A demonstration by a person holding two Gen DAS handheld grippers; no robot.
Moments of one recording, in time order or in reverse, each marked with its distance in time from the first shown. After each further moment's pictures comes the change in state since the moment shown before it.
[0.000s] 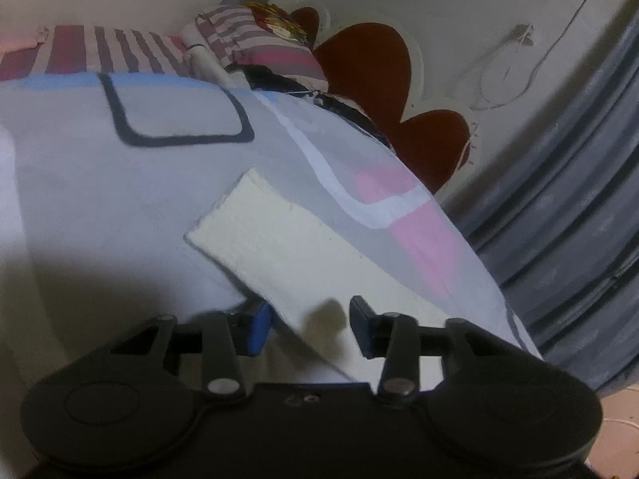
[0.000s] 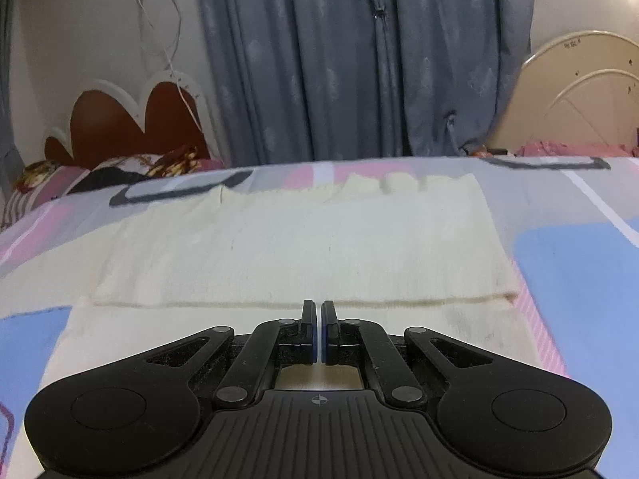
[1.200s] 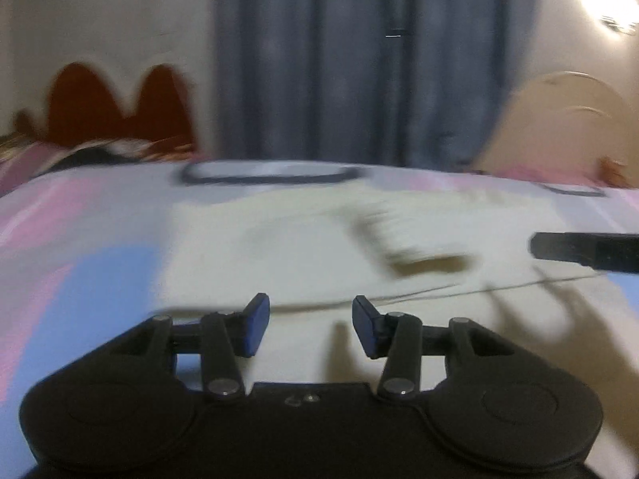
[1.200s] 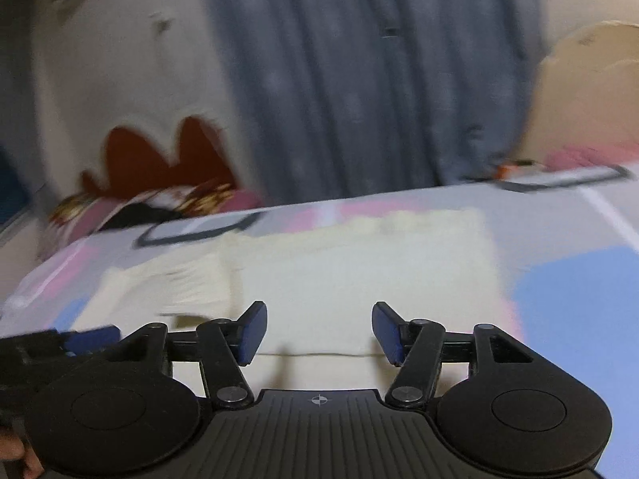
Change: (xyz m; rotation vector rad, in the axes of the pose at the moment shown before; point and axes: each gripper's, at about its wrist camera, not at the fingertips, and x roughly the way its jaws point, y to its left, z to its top) left arm -0.058 -0.217 -0.215 0.867 0.078 -0.256; right arm -0.007 -0.016 0.018 -0.051 -0.054 0.187
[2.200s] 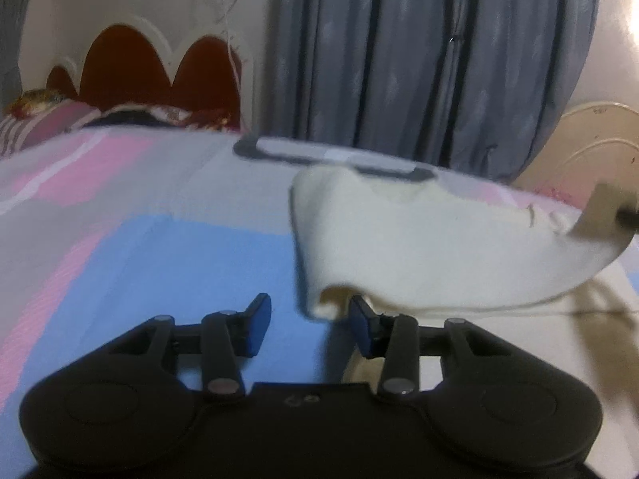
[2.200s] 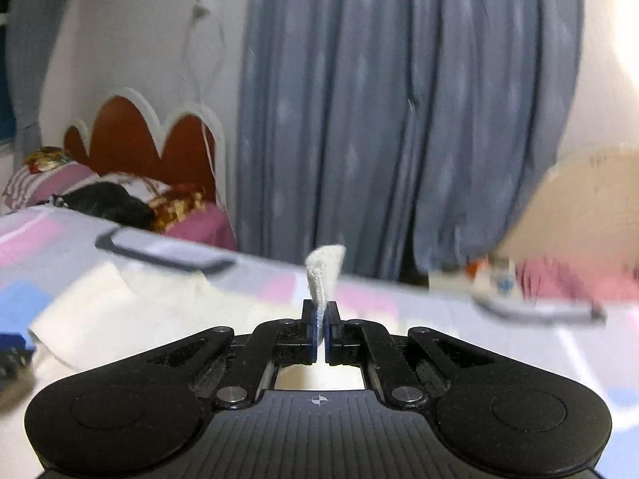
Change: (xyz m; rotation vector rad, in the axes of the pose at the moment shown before) left arm 0.025 0.031 0.019 -0.104 0.010 0.026; right arm 0.022 -0.012 0.035 -0.162 -0.082 -0.197
